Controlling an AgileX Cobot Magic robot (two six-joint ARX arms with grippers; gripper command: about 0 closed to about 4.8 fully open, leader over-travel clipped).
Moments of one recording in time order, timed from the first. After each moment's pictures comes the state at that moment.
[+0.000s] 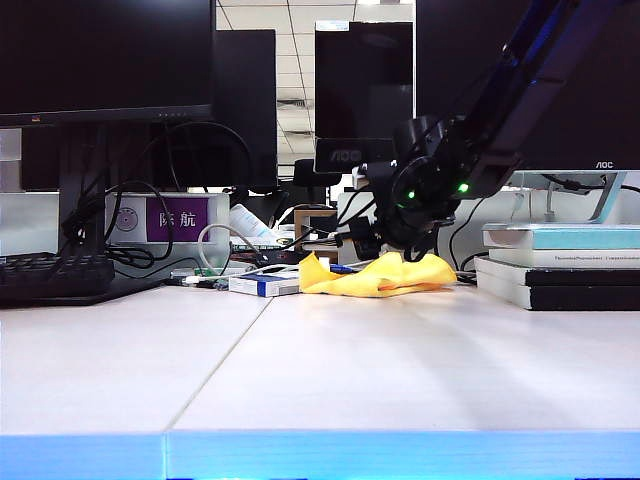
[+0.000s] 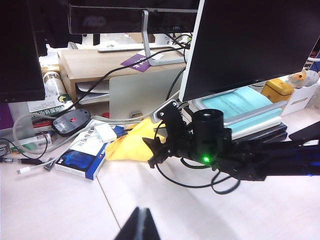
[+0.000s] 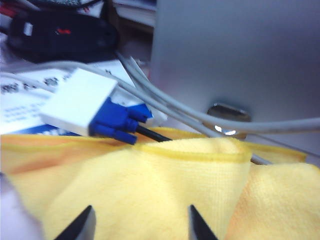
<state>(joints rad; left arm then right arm) -0.38 0.93 1.15 -0.38 0.23 -0.06 0.35 2.37 1.72 0.34 0.07 -0.11</state>
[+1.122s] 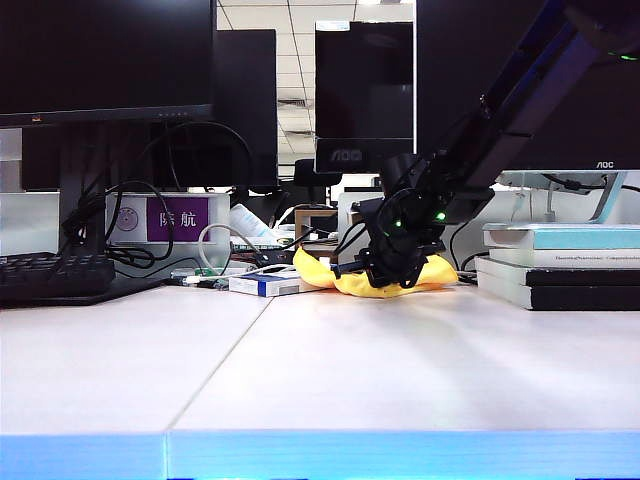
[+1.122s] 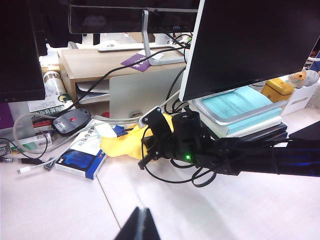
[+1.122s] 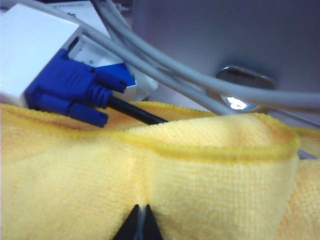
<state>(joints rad) -0.38 0.93 1.15 -0.38 0.23 -0.06 0.33 2.57 2.02 0.13 0.10 -0.13</state>
